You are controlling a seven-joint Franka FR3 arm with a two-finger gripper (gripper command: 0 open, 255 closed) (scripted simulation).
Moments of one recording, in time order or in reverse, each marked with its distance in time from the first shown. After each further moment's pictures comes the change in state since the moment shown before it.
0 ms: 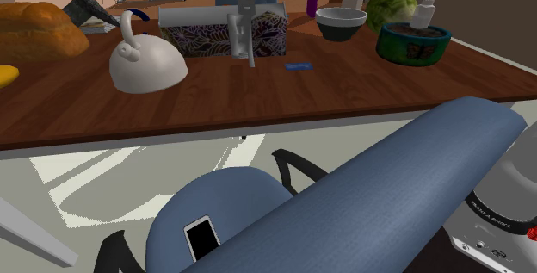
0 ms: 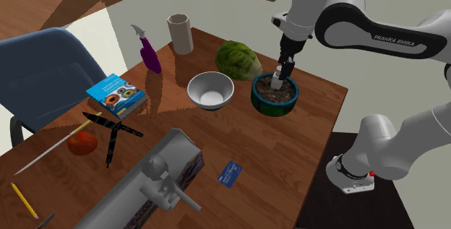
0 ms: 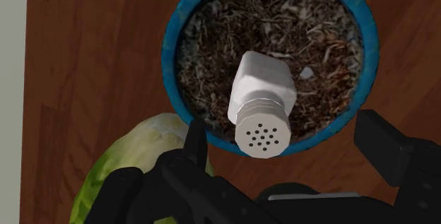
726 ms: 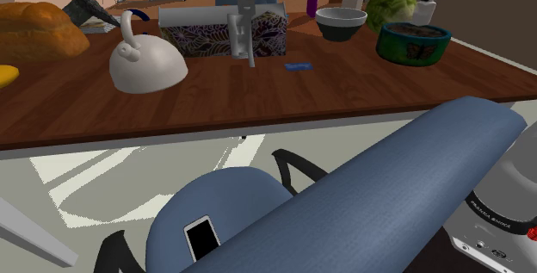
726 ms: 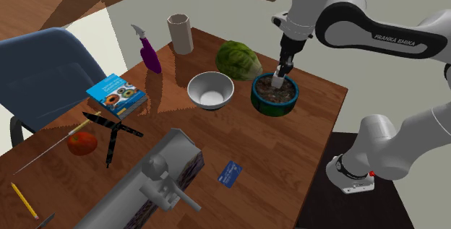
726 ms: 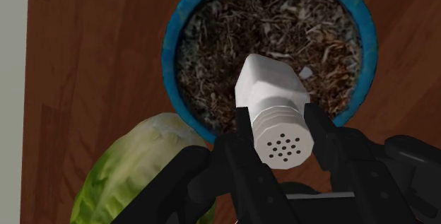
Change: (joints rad) arm 0.000 0.001 0.000 0.005 0.000 -0.005 0.000
